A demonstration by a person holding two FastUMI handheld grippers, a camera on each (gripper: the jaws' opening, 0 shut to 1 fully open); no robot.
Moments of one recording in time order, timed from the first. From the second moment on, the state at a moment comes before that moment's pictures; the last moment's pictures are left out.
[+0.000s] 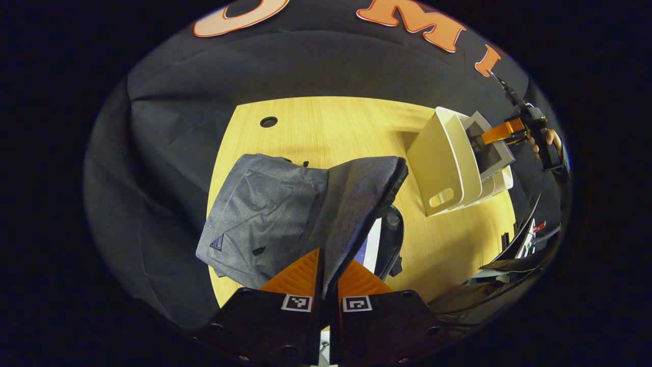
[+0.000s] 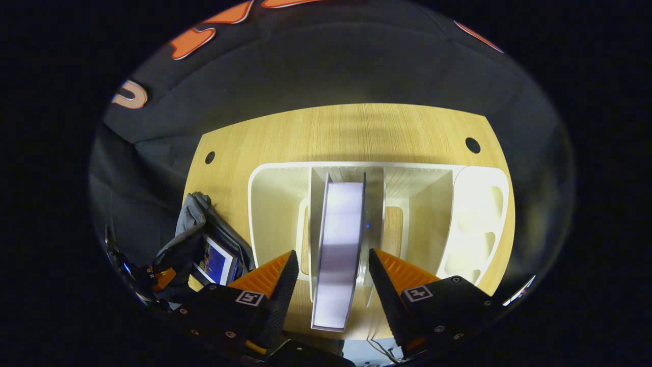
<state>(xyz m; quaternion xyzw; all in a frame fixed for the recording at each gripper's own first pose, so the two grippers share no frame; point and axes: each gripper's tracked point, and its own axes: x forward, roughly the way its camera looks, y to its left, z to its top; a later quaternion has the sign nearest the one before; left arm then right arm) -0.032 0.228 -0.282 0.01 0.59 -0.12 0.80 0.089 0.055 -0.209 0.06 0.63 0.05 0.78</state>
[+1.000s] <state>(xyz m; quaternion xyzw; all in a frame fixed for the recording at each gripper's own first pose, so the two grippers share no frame) -0.037 0.231 -0.280 0.01 0.58 -0.14 0.80 0.069 0.036 -0.168 0.08 0.59 -0.02 0.80</state>
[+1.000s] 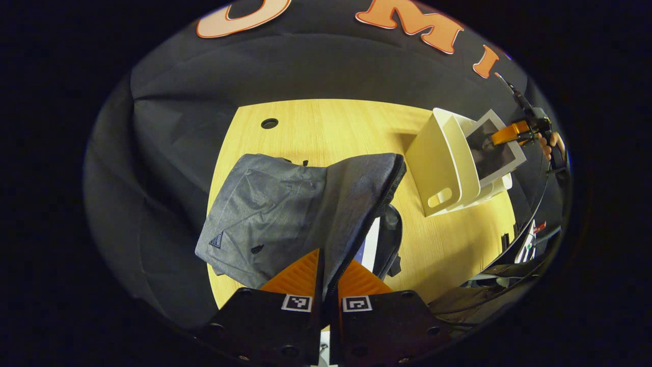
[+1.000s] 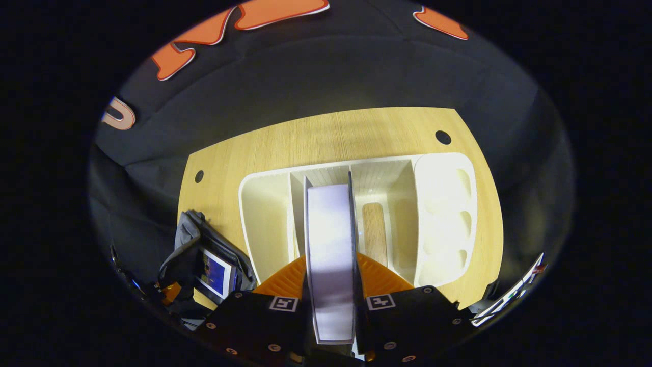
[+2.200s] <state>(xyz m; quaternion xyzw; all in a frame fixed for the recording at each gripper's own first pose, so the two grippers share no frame) -0.033 0.248 -0.280 0.04 0.55 -0.25 0.79 -0.041 0.110 -0.058 0.18 0.50 0.00 0.85</state>
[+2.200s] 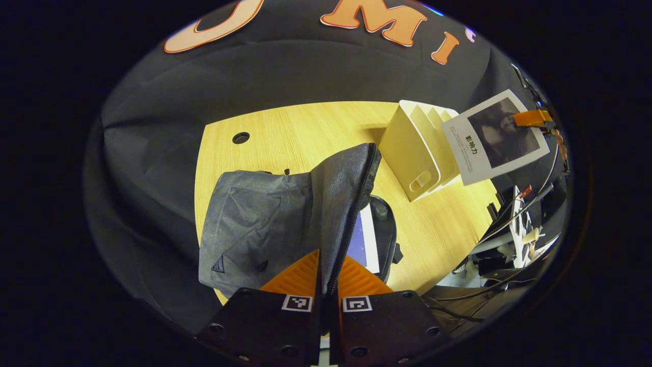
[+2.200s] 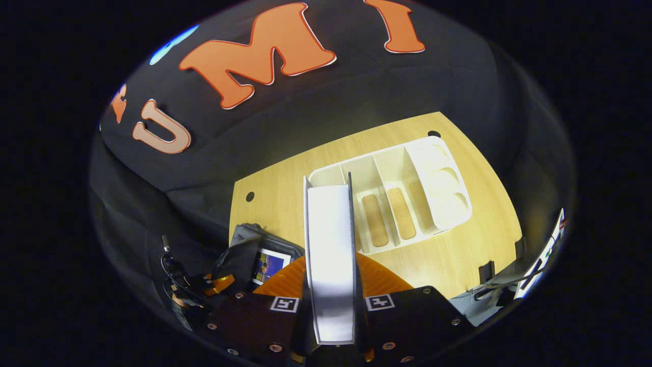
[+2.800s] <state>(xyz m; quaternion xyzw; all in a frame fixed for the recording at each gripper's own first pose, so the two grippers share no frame) -0.016 0.261 -0.261 0.05 0.54 -0.27 0.80 -0.070 0.195 -0.099 0.27 0.48 0.07 0.83</state>
